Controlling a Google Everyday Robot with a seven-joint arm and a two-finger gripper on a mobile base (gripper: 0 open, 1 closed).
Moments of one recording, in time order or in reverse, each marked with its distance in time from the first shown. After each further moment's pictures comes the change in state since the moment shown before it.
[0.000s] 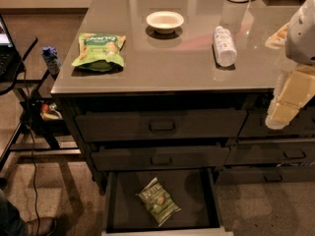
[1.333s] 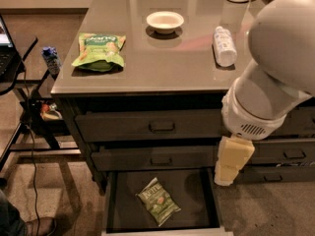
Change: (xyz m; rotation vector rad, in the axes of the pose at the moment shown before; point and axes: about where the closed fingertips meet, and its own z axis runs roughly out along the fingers) arm -0.035 0.085 0.104 -0.063 0.069 0.002
